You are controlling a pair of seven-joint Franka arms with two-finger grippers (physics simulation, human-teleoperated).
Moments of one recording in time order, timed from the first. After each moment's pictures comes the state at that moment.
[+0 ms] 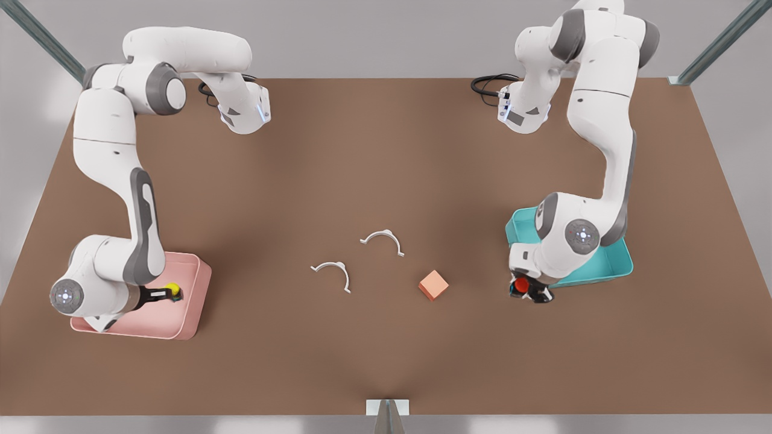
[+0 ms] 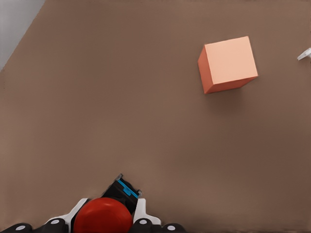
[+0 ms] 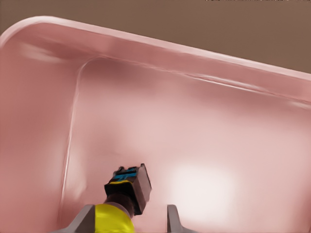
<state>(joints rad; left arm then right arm) -0.17 0.47 -0.04 -1.69 -0.02 2.28 0.86 -0.20 0.83 0.06 -1.27 -0.10 1.92 -0.26</state>
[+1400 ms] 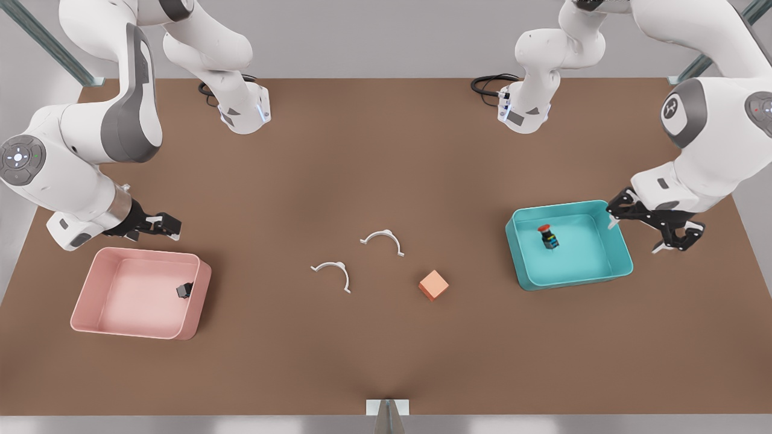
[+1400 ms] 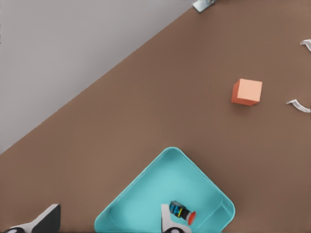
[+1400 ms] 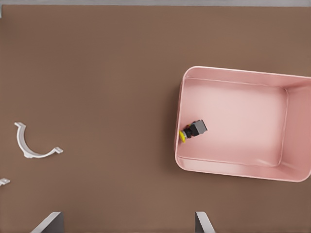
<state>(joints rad) -0.02 0.17 -0.02 -1.40 0.00 1.73 0.58 -0.10 0.23 0.18 -1.42 -0.03 1.63 0.06</state>
